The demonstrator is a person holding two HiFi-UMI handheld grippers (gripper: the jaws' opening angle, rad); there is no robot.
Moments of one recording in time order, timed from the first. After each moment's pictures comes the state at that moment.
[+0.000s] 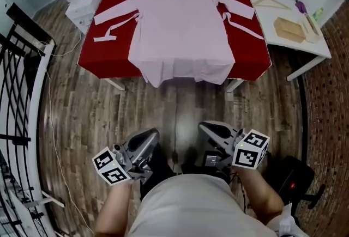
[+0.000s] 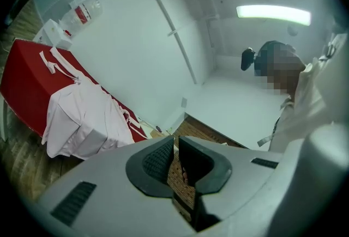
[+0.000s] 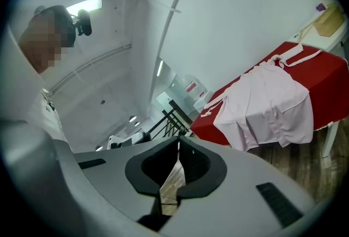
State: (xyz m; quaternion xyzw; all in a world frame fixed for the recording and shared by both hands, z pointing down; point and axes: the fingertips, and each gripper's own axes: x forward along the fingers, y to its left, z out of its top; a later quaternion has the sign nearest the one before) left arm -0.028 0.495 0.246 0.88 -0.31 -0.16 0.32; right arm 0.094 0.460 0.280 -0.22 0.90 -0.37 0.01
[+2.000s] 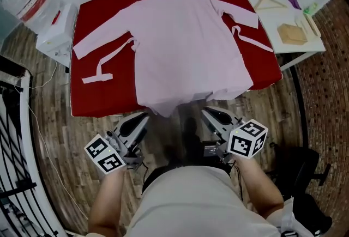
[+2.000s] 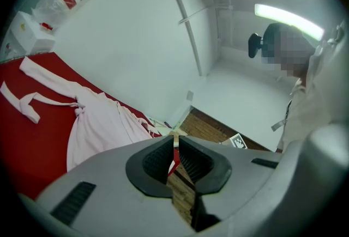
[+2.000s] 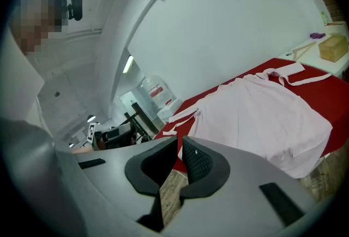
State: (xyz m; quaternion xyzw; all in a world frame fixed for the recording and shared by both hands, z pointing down) left arm -0.190 0.228 0.280 0.91 -0.25 -0.08 0.32; right arm -0.025 0.229 0.320 -0.40 0.85 -0.34 -0.05
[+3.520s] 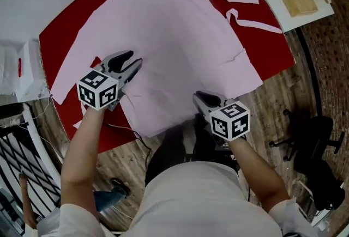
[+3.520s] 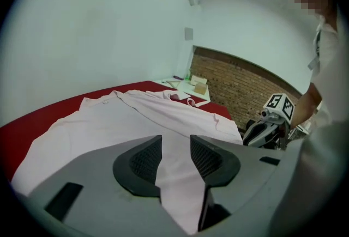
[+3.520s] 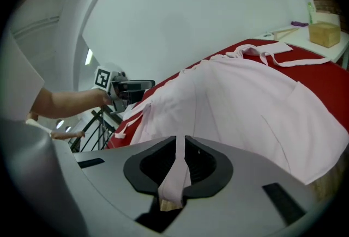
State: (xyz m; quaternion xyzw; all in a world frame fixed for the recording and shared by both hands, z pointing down) left arm -0.106 -0.100 0.401 0.93 -0.17 0.27 0.17; right arm 0.013 0.073 0.454 -0.49 0.75 -0.42 -0.14
